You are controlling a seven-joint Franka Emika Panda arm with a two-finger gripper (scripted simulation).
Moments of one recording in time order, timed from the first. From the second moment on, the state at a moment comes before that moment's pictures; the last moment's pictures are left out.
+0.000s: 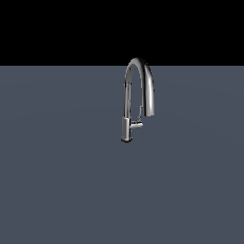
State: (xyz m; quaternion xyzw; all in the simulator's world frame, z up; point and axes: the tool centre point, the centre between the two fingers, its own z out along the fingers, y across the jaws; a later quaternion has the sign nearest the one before) arm -0.254 -0.009 0.468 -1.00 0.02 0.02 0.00
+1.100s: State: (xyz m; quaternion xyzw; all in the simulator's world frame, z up) arm -0.204 -0.009 0.459 -0.99 0.07 0.09 0.05
